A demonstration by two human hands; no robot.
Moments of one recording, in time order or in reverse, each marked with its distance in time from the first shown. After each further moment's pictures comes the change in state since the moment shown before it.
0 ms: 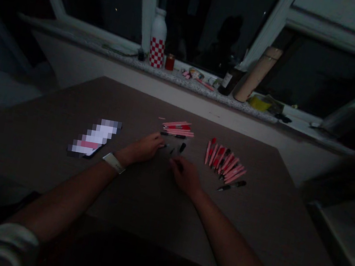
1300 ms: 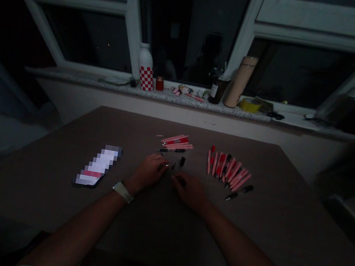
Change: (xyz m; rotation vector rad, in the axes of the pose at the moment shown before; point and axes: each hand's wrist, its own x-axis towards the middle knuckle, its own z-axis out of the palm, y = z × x) left_hand -0.001 0.013 0.010 0.163 0.139 0.007; right_hand 0.002 -0.003 0.002 -0.024 -0.035 0.021
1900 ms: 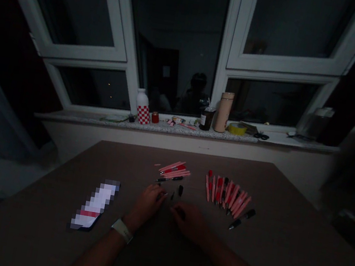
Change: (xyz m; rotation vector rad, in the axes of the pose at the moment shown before) left_hand -0.001 0.000 -0.004 0.014 -0.026 -0.138; right_hand 0.001 -0.007 0.003 -0.006 0.010 0.038
